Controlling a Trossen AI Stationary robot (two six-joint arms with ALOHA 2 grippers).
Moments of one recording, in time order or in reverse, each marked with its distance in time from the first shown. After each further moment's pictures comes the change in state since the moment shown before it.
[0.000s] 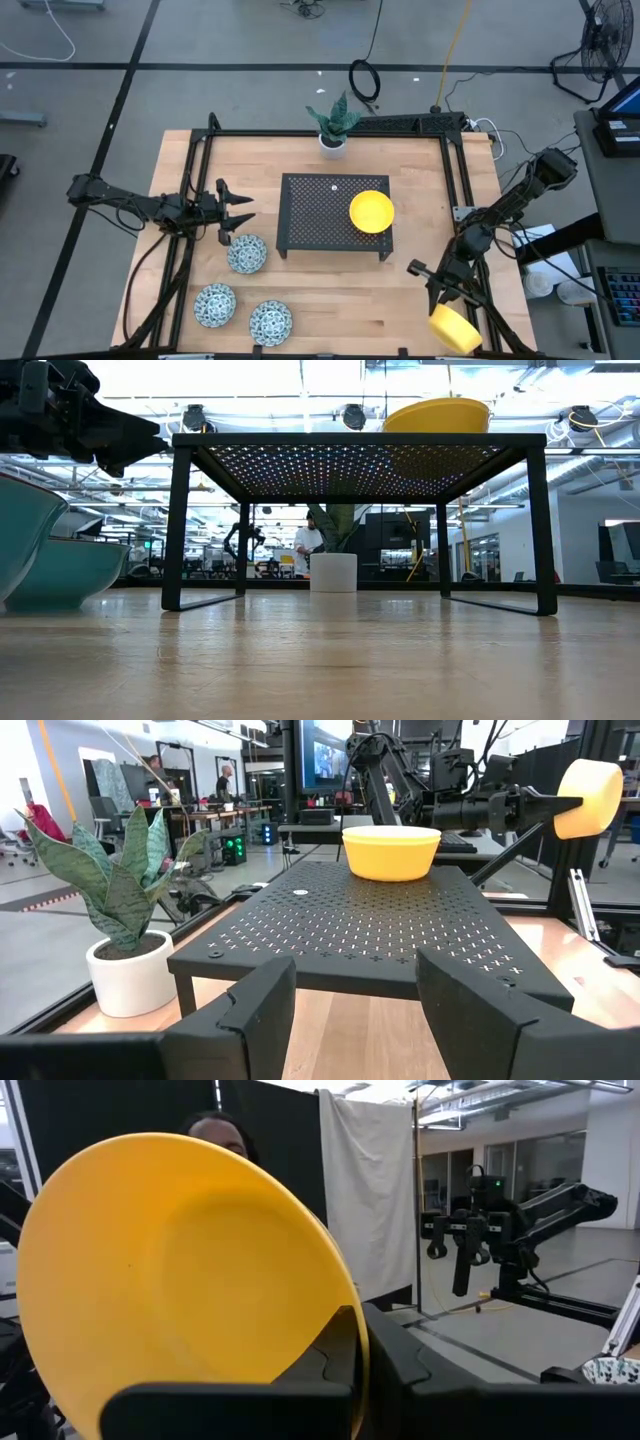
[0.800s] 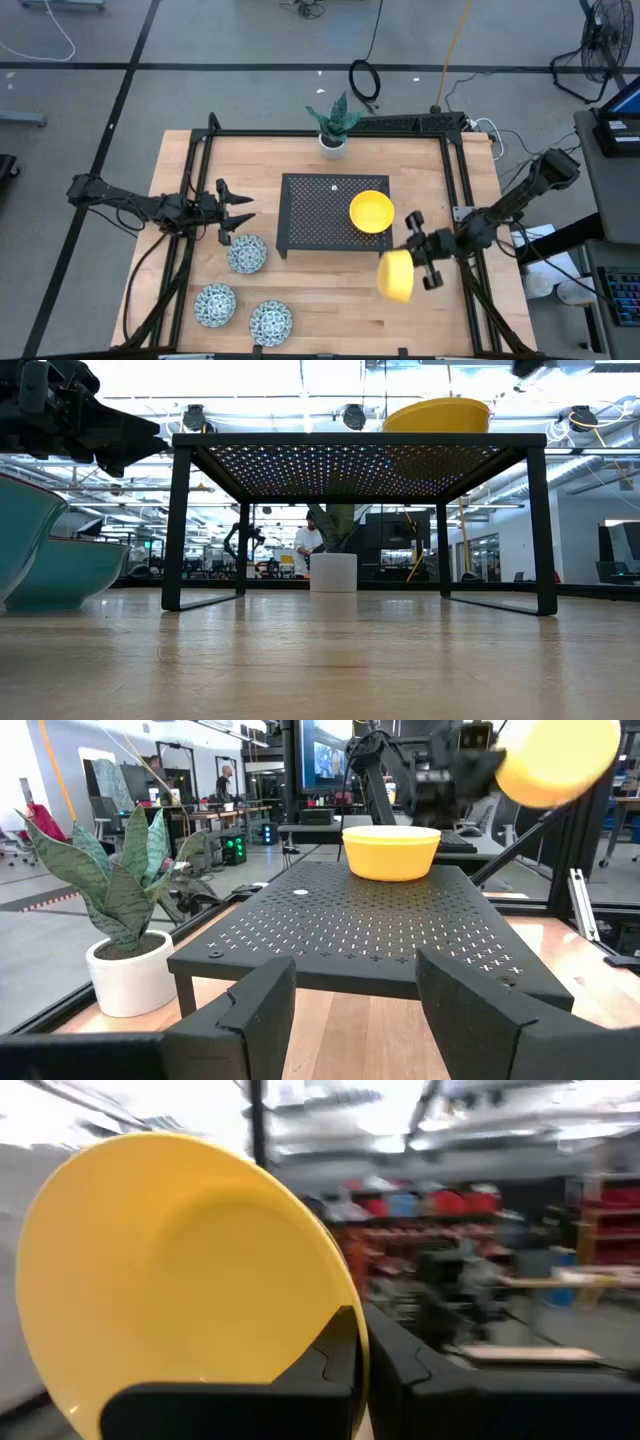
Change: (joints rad) left arm 0.000 0.000 0.000 0.000 0.000 0.000; right arm -0.066 -0.049 0.113 -0.048 0.813 -0.207
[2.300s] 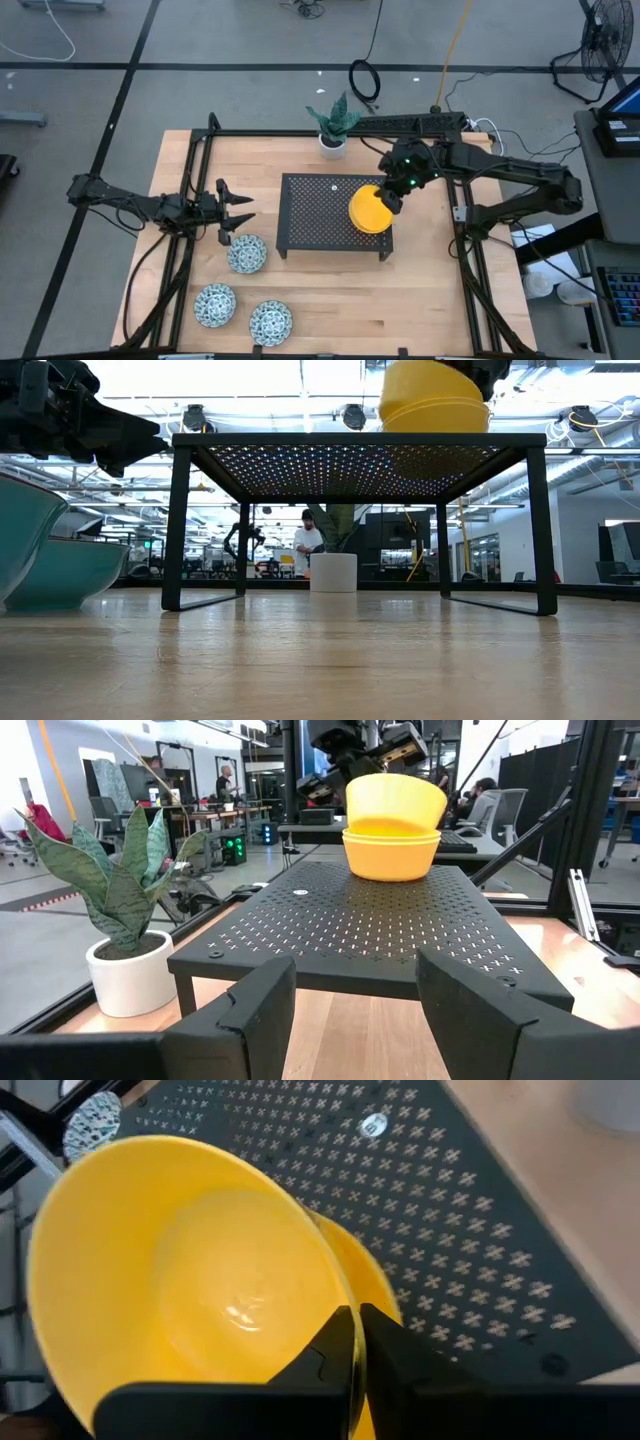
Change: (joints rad) left arm 0.000 0.000 0.000 0.000 0.000 0.000; right arm -0.881 0.188 0.840 -1.842 -0.690 0.433
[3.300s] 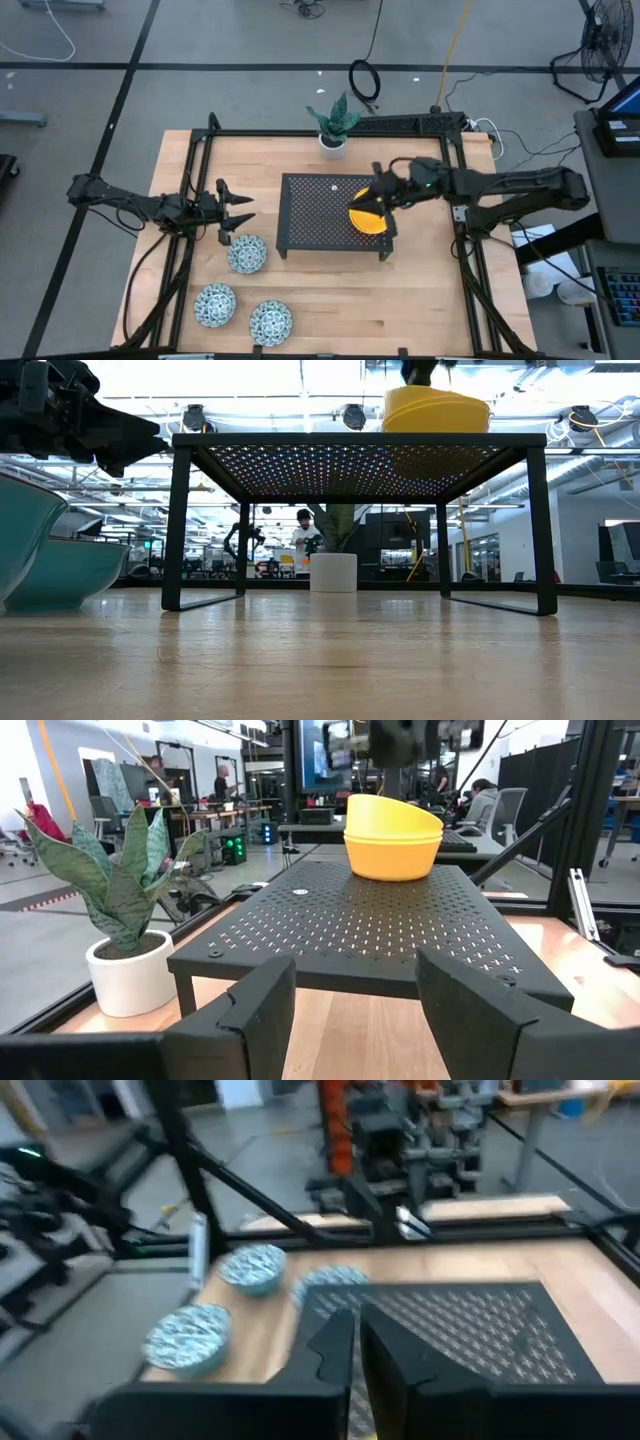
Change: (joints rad) left arm 0.000 0.000 0.000 0.000 0.000 0.000; right arm 0.206 -0.064 -0.261 0.856 0.021 -0.255
